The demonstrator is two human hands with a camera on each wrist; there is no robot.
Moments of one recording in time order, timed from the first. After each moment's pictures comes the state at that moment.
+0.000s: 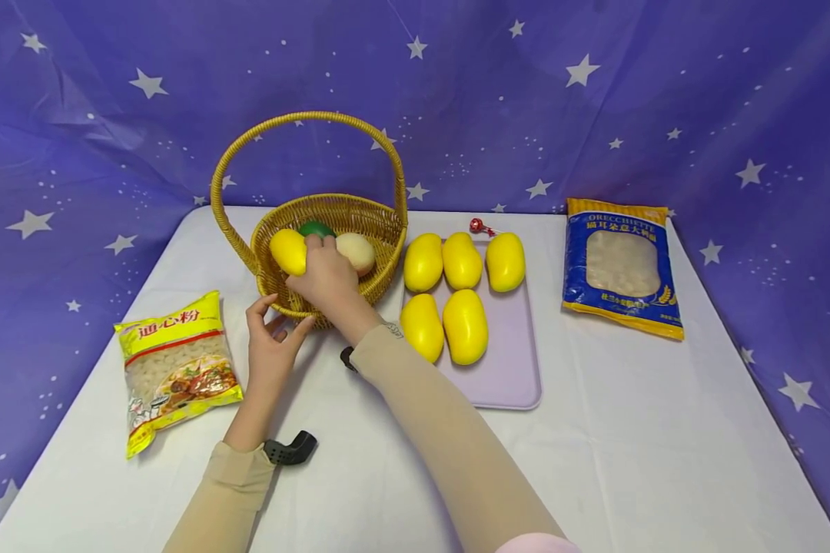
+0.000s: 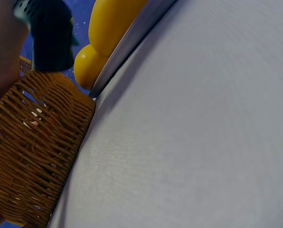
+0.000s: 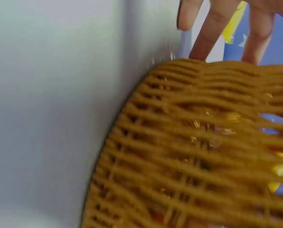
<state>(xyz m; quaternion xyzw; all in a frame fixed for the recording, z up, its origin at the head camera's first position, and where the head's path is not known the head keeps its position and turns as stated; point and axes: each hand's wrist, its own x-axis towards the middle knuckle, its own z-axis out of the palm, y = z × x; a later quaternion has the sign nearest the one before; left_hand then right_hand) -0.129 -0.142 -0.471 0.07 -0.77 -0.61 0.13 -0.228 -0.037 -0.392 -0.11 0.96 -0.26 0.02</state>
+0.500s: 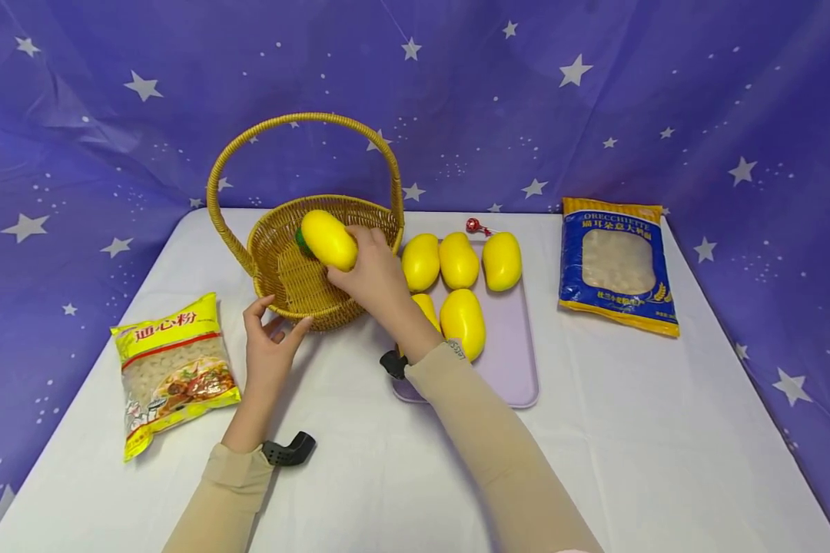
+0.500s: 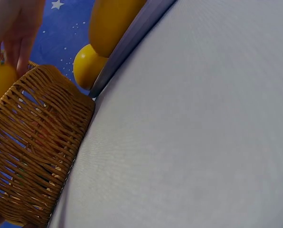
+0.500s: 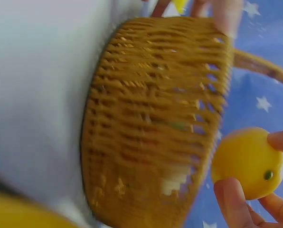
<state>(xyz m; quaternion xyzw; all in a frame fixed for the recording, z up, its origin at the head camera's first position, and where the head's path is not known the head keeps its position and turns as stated) -0.129 -0.143 -0.472 0.06 -0.77 -0.62 0.13 -0.204 0.039 -0.368 -0.10 0.92 -0.38 -0.04</state>
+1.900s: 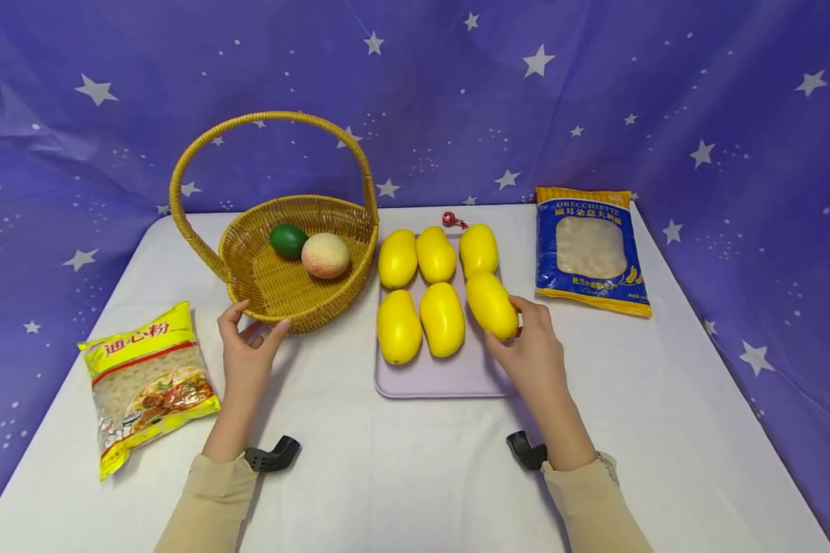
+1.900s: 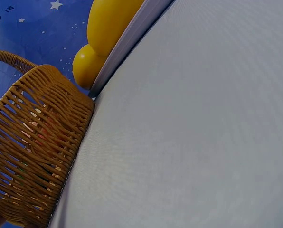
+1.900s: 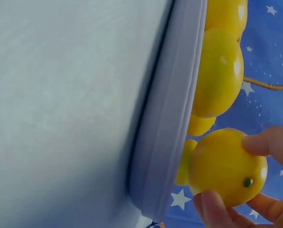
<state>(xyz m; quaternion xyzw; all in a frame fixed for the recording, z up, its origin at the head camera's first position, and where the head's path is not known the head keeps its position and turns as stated) -0.112 -0.131 -0.432 0.07 -0.77 -0.63 0.11 -0.077 0.242 -0.415 0.06 0.94 -0.31 -0.12</state>
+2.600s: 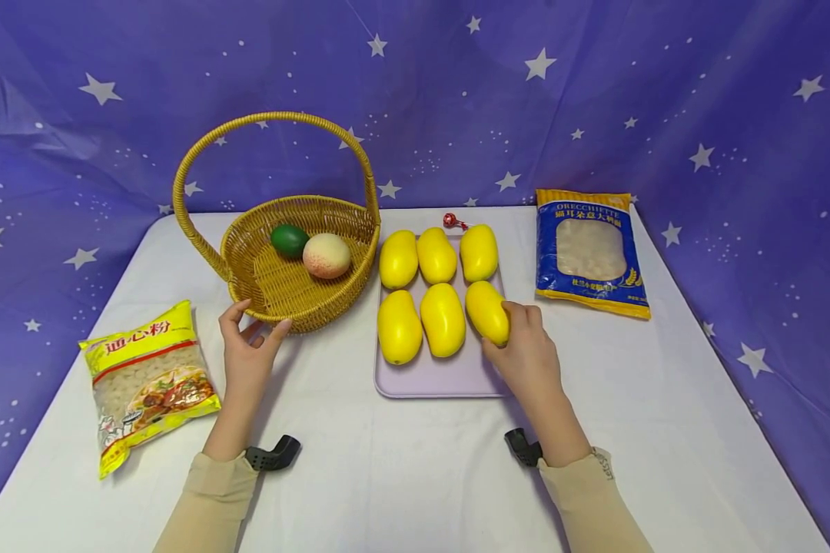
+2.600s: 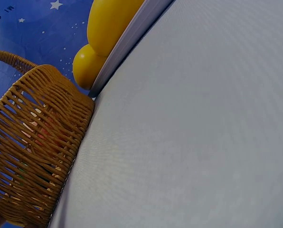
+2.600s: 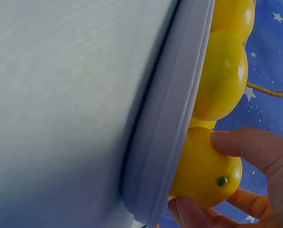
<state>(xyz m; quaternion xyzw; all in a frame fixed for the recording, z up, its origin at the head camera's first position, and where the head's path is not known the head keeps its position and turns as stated) -0.129 -0.142 -0.471 0.07 -0.77 -0.63 0.13 -0.082 0.237 -0.415 0.07 0.97 -0.25 -0.04</state>
